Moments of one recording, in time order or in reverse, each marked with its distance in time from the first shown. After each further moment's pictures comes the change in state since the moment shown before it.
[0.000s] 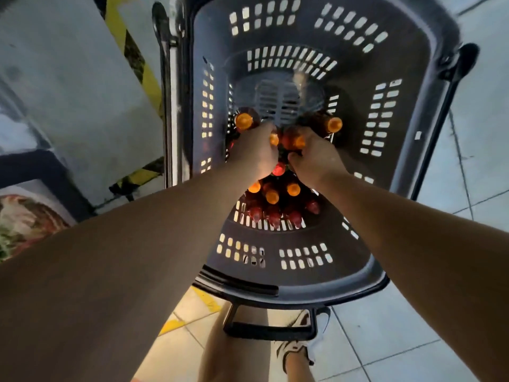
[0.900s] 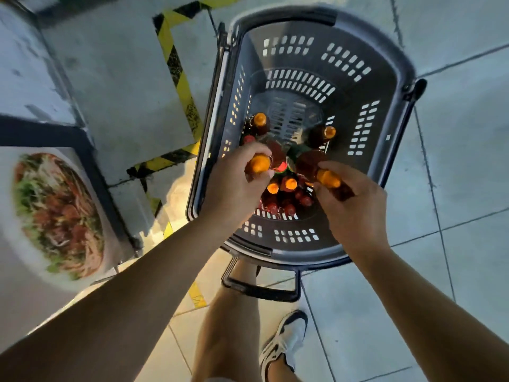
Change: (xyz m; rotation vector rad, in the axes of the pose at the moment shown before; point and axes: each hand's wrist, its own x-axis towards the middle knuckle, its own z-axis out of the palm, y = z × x) left_hand -0.204 0.003 -0.038 -0.428 0.386 0.170; right_hand -0.195 0.003 -0.049 0.193 0.392 -0.261
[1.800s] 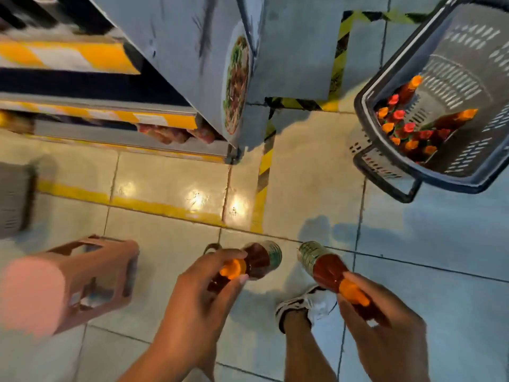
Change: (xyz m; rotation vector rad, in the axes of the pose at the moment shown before) left_hand -0.628 -0.119 -0.052 -0.197 0.422 -0.307; right_hand -0.483 0.022 -0.011 0.072 -0.627 -0.129
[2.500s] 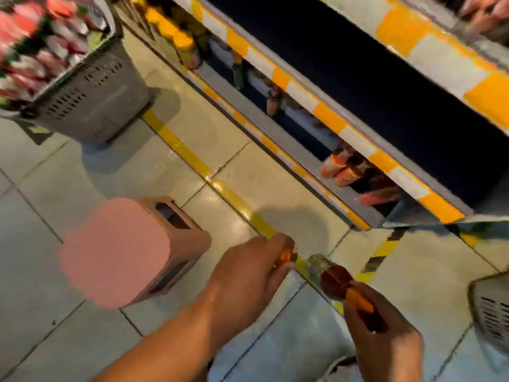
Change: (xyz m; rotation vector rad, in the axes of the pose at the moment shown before) left_hand 0.029 -0.313 -0.337 0.054 0.246 0.123; right_hand 0.070 -0.196 0.478 -0.351 0.040 -0.191
